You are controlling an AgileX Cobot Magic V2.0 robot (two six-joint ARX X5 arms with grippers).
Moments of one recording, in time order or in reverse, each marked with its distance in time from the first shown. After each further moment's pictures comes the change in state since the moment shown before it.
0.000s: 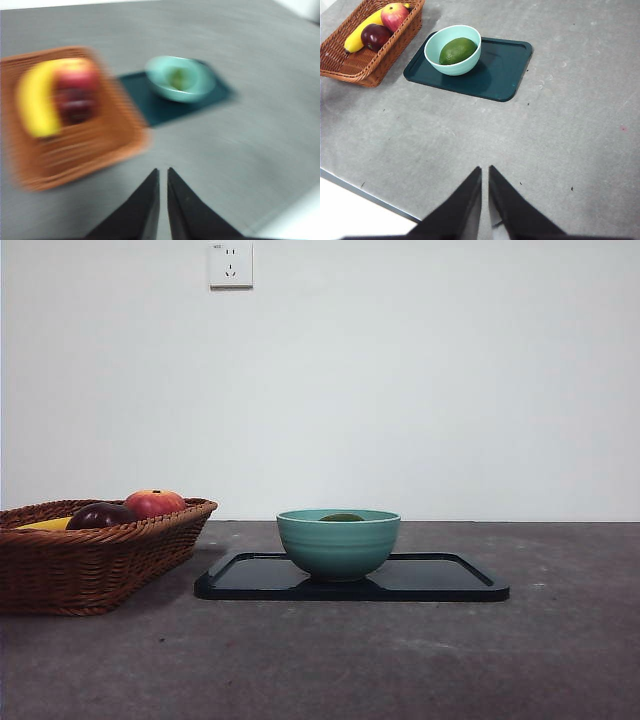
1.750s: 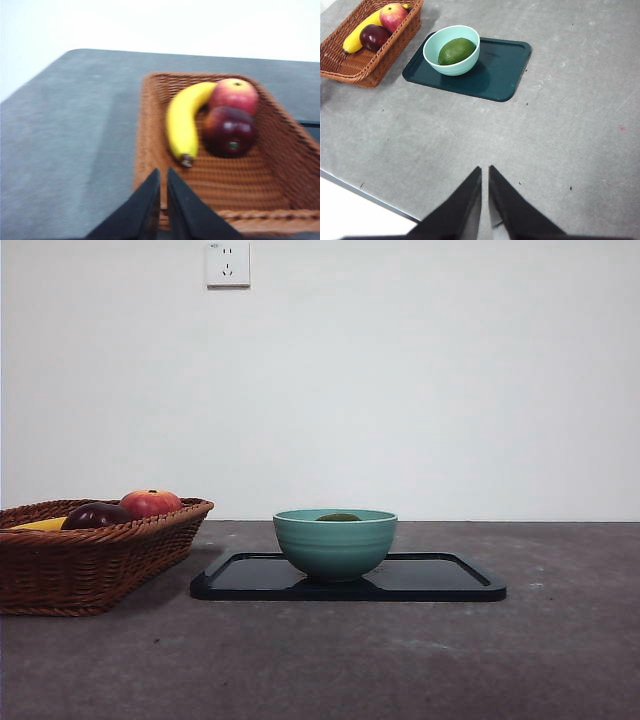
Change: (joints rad) left arm 0.800 -0.307 -0.865 0.871 0.230 0.216; right arm 0.000 0.000 0.000 0.000 0.000 0.000
